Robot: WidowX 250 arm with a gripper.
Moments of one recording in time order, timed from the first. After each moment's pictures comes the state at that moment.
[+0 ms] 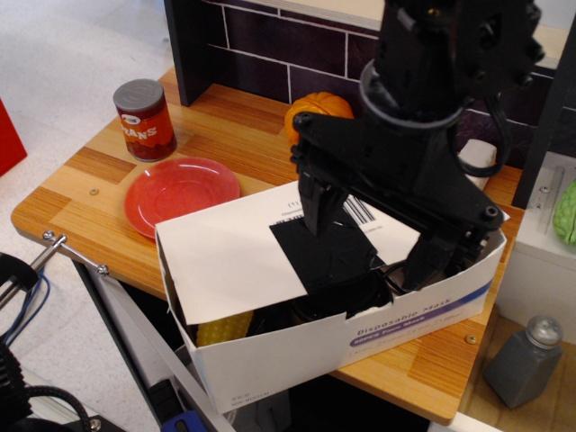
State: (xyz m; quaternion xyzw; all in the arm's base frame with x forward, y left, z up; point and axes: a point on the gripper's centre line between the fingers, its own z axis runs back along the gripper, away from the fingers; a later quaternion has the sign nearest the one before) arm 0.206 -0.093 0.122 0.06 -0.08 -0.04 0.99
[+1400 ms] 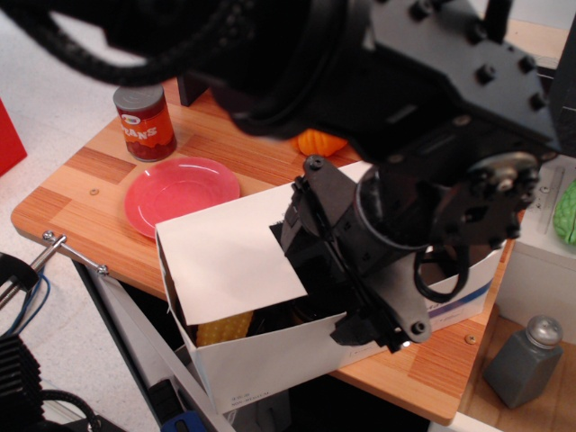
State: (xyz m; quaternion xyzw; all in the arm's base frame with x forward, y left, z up) arm 0.193 -0.079 0.085 0.20 -0.06 -0.24 0.95
